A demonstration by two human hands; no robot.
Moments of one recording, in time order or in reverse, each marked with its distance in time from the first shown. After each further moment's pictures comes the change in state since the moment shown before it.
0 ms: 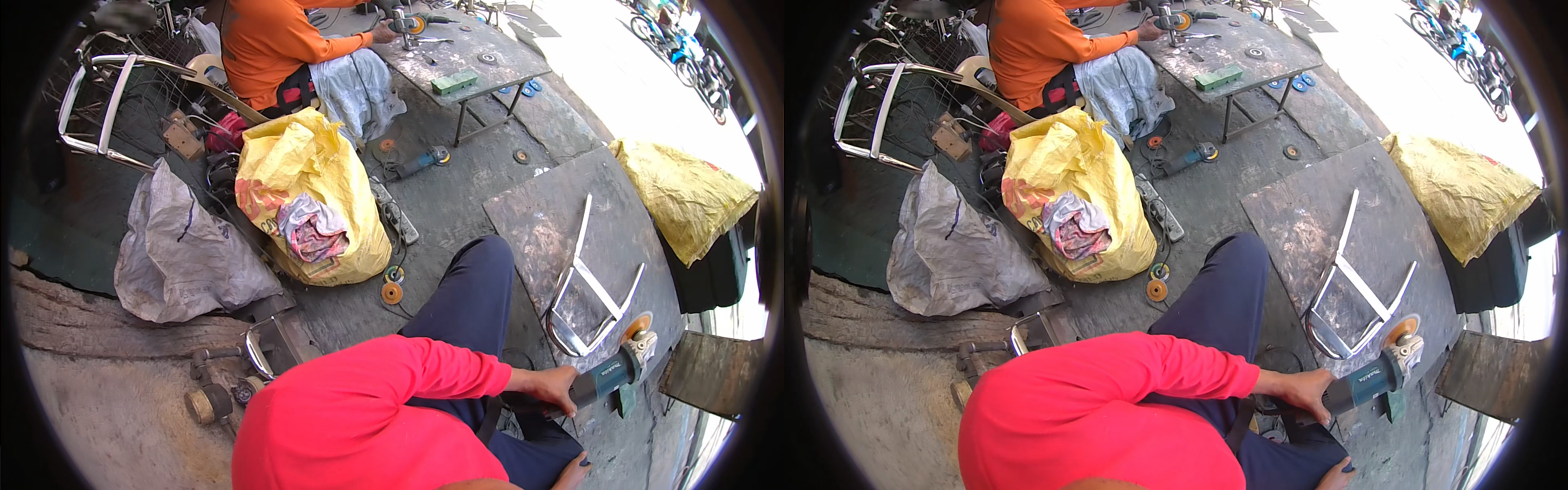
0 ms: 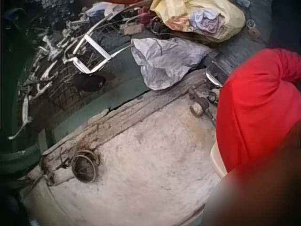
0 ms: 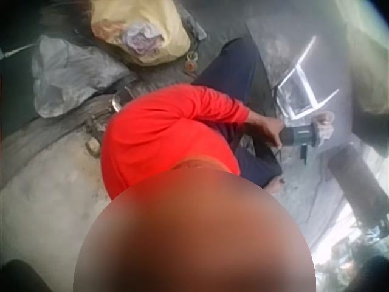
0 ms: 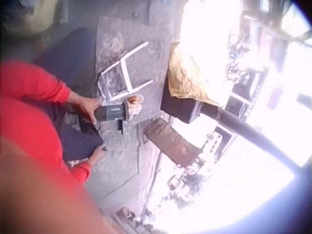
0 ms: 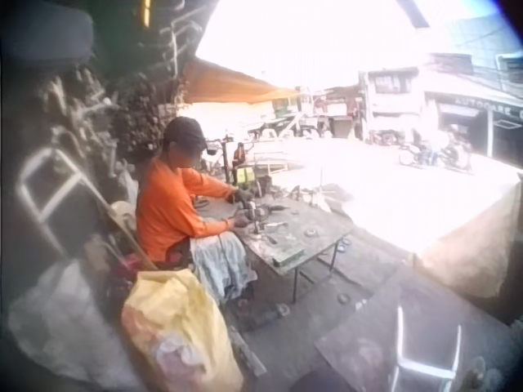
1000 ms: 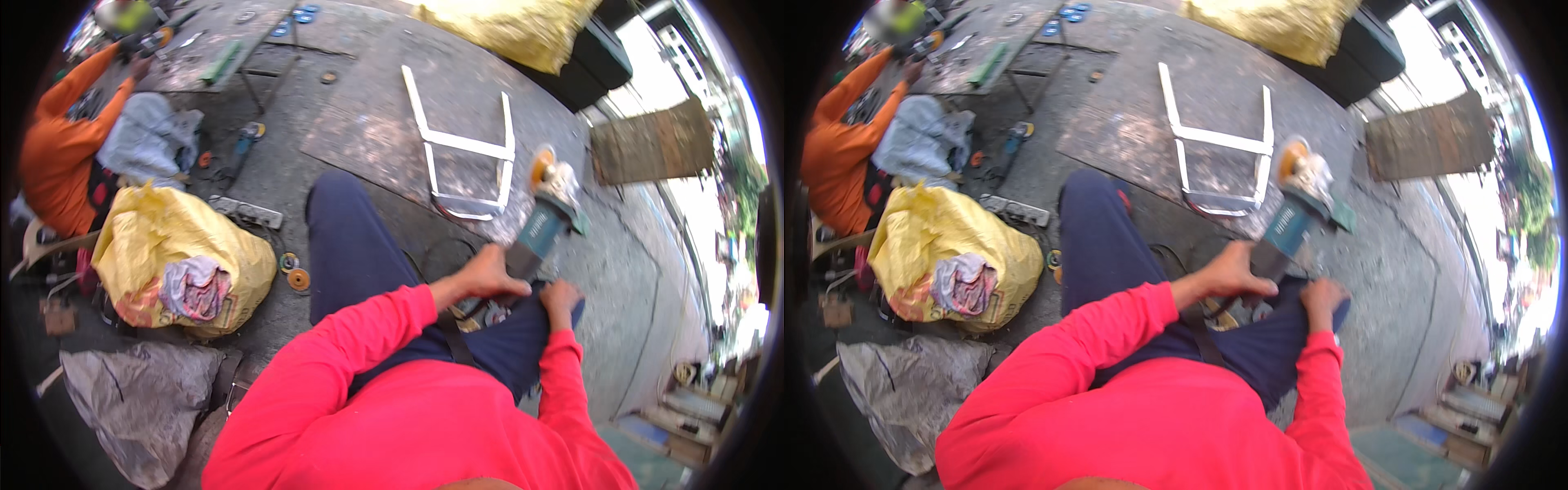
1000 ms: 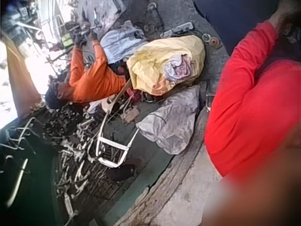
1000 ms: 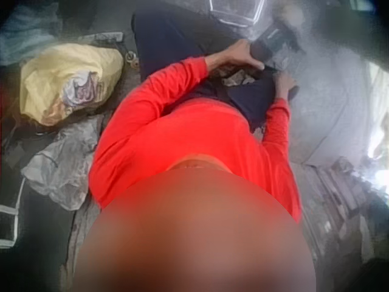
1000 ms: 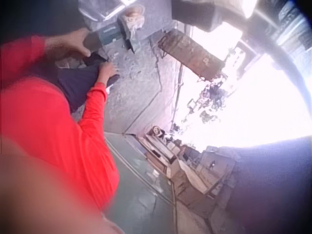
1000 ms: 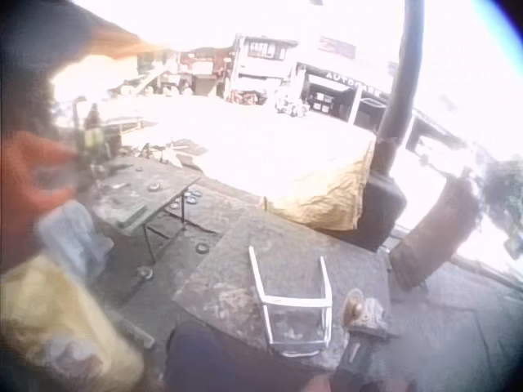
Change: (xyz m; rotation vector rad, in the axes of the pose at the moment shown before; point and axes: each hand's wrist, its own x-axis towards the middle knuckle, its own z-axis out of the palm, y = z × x) left_hand -0.010 0.010 -0.002 0.025 -0.029 0.015; right_hand -0.014 -0.081 0.011 -0.625 -0.196 -0.256
